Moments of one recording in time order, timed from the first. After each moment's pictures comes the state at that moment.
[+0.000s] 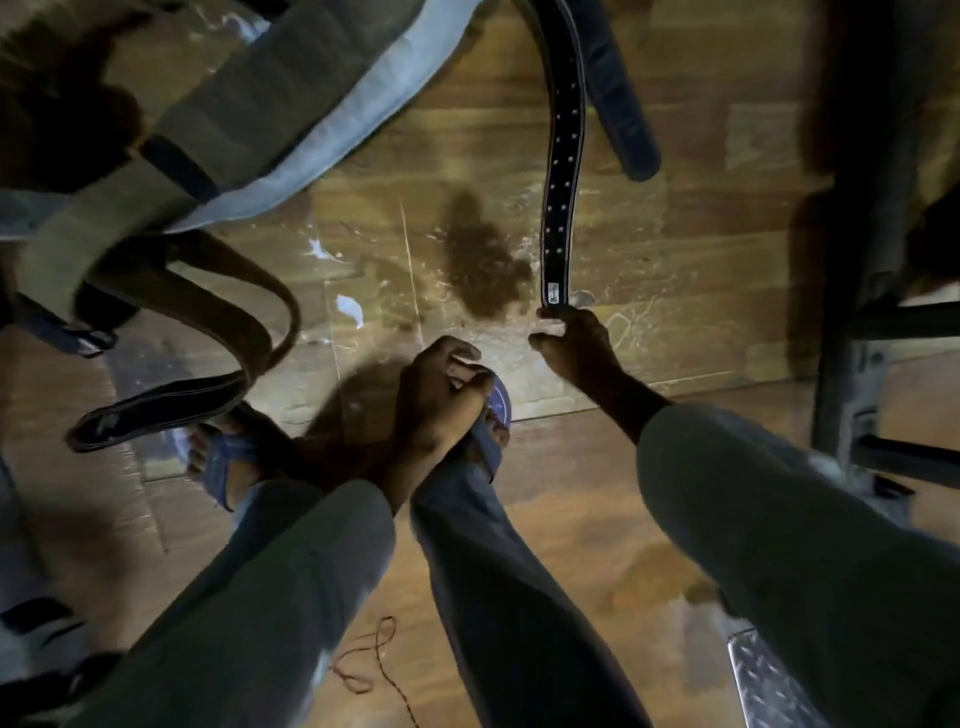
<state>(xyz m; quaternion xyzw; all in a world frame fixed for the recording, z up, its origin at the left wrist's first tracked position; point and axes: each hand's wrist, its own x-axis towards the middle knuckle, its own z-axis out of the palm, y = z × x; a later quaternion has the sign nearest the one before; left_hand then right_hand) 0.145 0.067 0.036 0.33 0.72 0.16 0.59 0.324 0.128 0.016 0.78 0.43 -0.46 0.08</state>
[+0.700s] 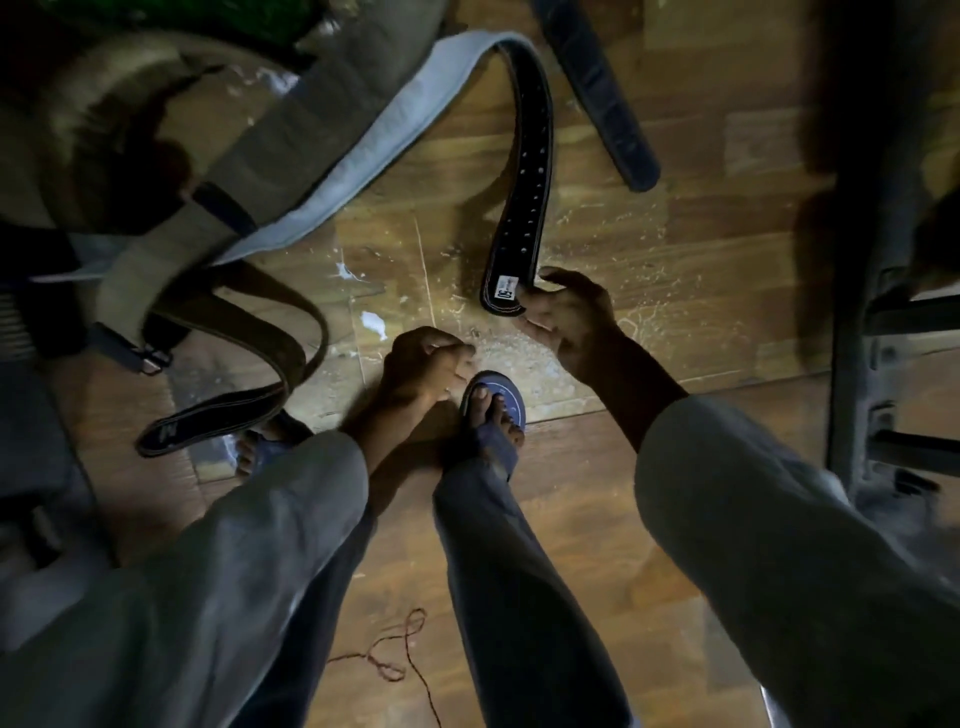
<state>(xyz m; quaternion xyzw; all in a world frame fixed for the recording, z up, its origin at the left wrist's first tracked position) 0.114 0.115 0.069 0.17 0.72 0.10 0.67 0.291 0.170 0.069 0.70 0.05 -0.66 -0.27</state>
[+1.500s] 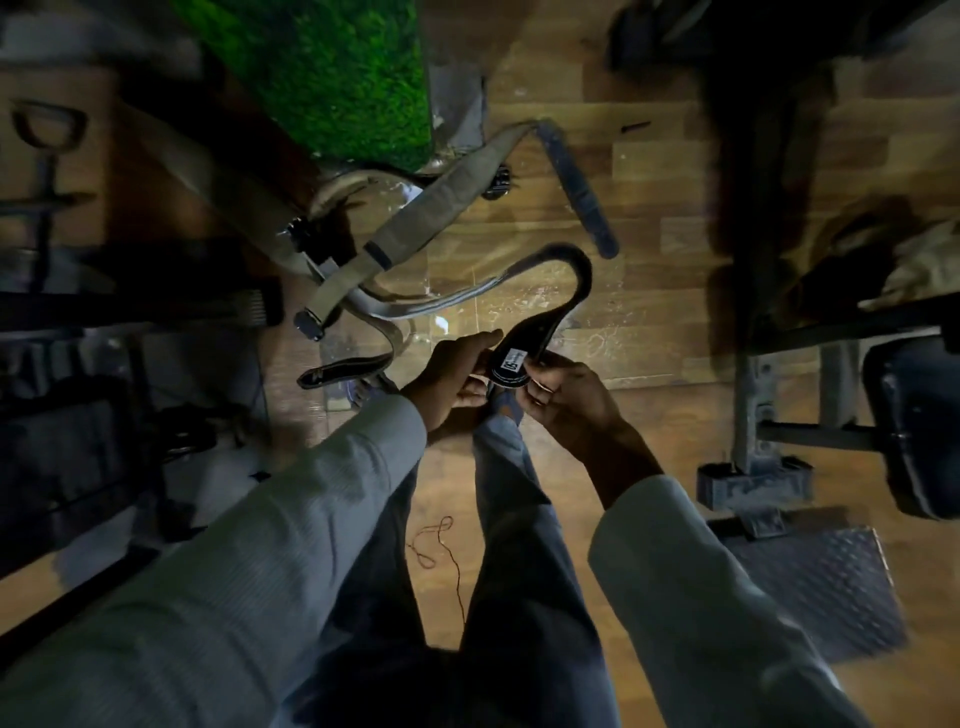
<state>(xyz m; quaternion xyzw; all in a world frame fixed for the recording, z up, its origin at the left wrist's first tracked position) 0.063 0.094 0.448 0.08 0.68 0.10 0.72 0.222 0.076 0.469 0.62 -0.06 -0.74 -0.26</state>
